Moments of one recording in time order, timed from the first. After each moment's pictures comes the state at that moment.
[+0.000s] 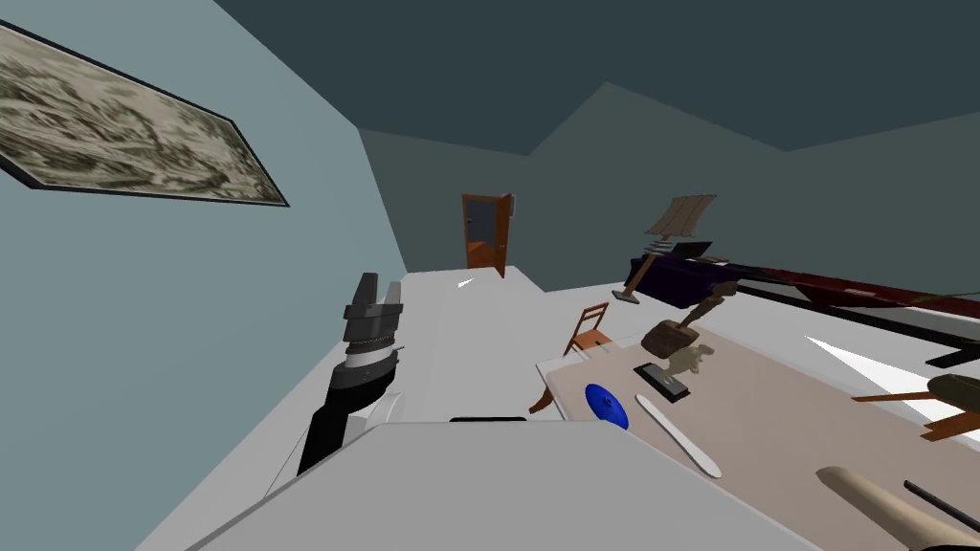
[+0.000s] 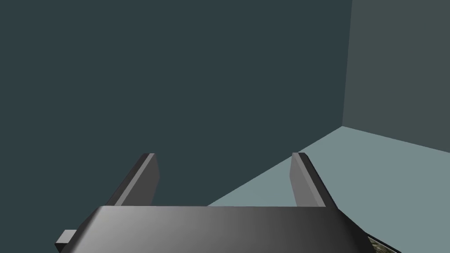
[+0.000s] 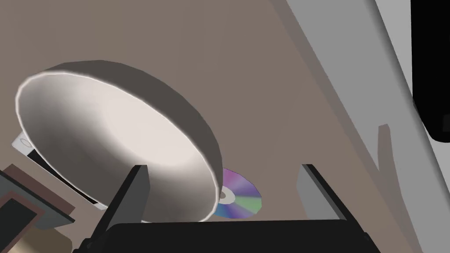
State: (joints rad) left arm 0.53 0.01 -0.06 -2.39 -0.05 -0.54 -0.12; right arm 0.83 -0.61 0.10 -0.81 0.63 -0.11 0.23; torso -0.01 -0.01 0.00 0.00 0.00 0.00
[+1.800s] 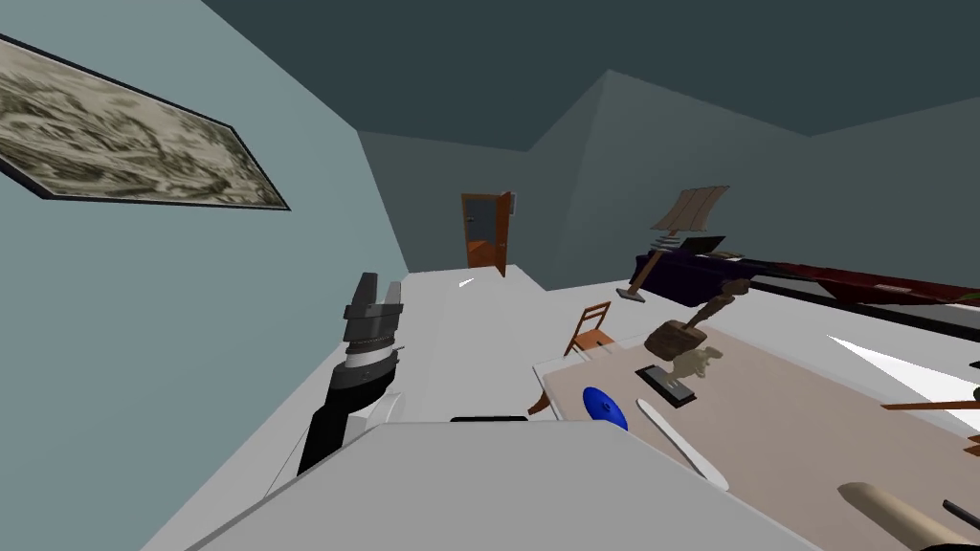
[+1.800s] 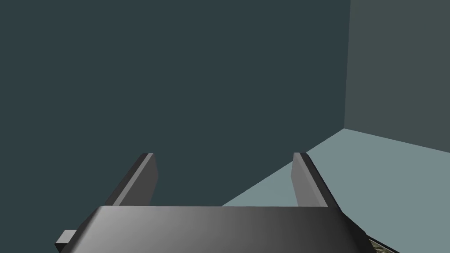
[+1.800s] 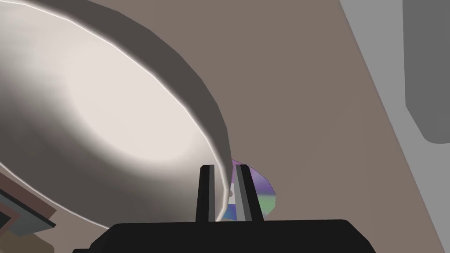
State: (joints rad) left arm 0.53 0.01 -0.06 -2.39 -0.05 -0.54 -0.12; right arm 0.80 -0.60 0.11 -0.80 0.63 -0.10 0.24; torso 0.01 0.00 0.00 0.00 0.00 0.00
